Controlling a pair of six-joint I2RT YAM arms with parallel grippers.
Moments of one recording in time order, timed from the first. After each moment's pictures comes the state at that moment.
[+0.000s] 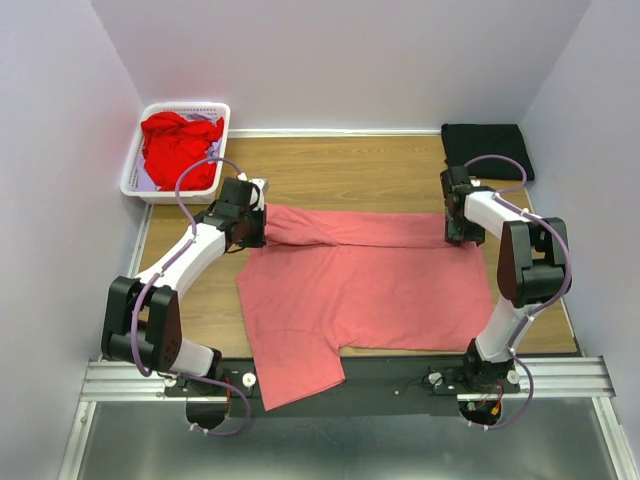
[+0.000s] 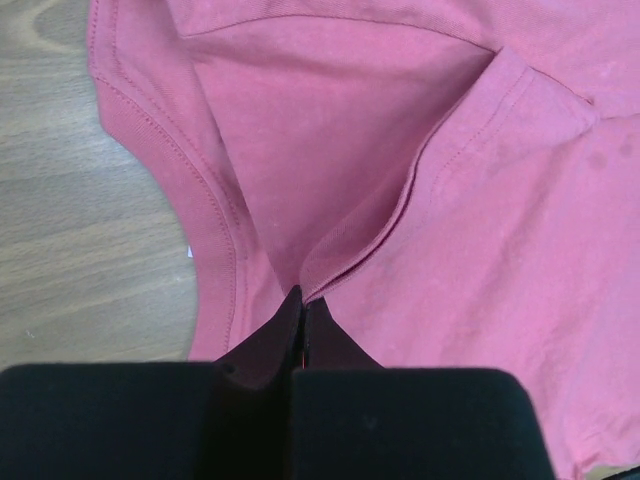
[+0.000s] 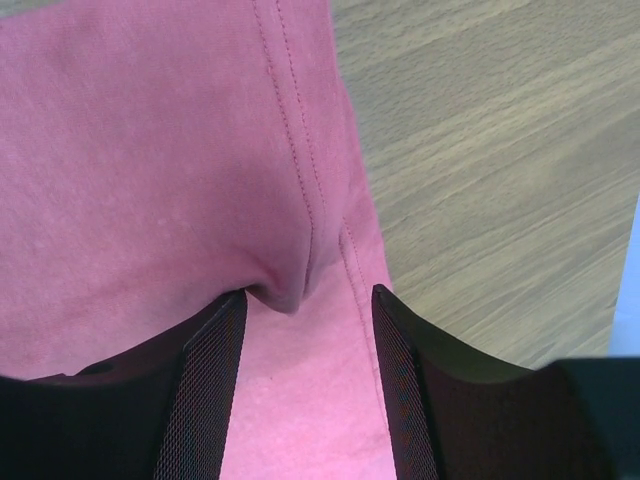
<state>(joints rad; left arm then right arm) -0.27 1.43 0.96 -0.46 0.12 -0.19 0.09 1.82 1.18 -0.64 0.50 0.21</state>
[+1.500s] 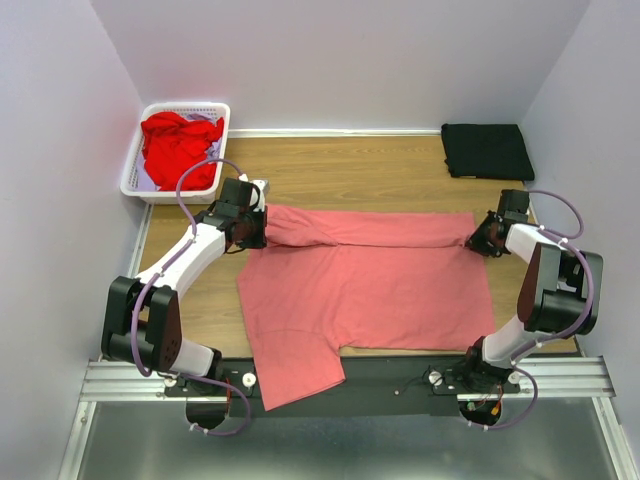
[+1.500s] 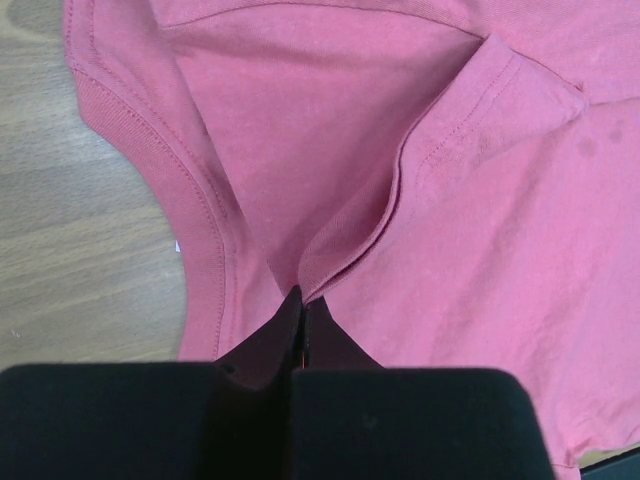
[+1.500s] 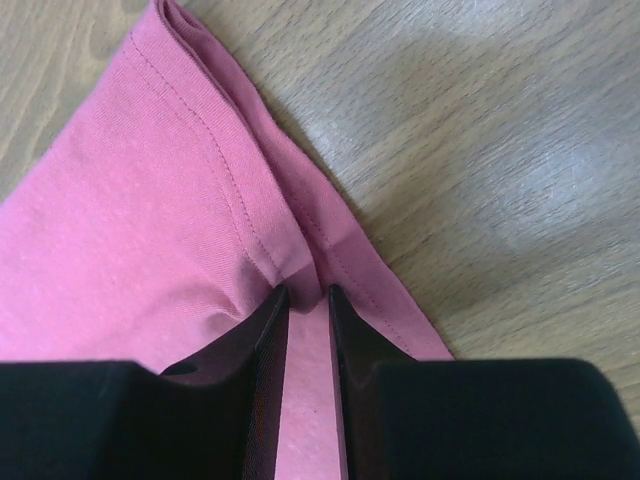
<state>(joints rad) -0.27 1.43 0.96 -0.48 0.14 -0.19 -0.24 1.62 0.84 -0.23 -0.04 0.47</state>
